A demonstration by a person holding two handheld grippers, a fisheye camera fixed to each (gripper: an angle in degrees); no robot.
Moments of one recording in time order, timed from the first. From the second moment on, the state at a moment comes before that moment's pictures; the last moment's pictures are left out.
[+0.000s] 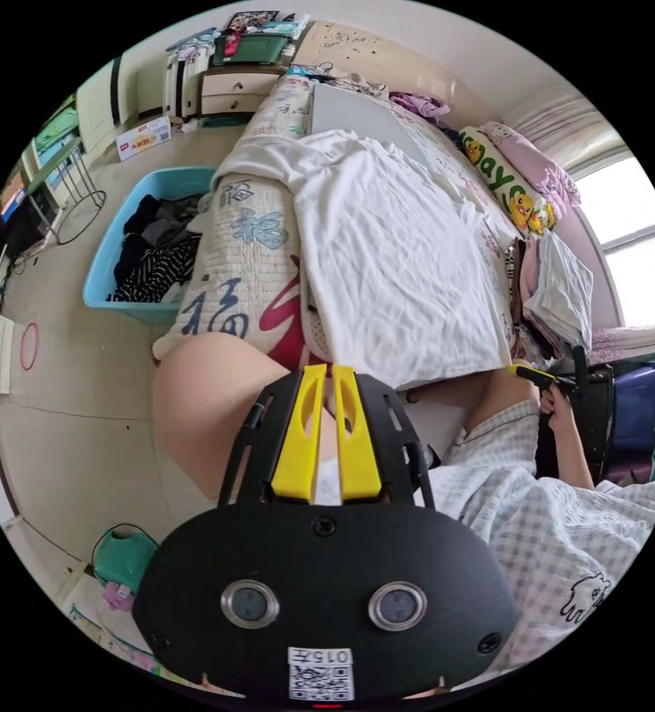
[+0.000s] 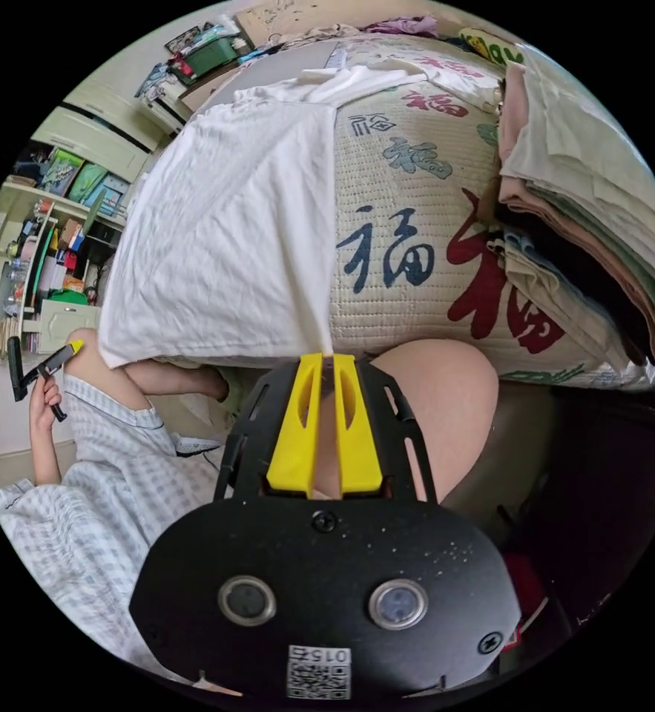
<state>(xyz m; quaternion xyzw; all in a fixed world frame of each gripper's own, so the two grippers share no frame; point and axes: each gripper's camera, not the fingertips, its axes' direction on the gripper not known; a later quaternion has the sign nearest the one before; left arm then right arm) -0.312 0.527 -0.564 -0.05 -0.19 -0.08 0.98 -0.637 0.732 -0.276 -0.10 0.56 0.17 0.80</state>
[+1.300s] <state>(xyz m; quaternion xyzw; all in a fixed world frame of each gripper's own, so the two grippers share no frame) -0.404 0.066 -0.405 -0.01 -0.26 0.06 0.96 -0.526 0.201 -0.118 -0.12 0.72 -0.02 0.69</state>
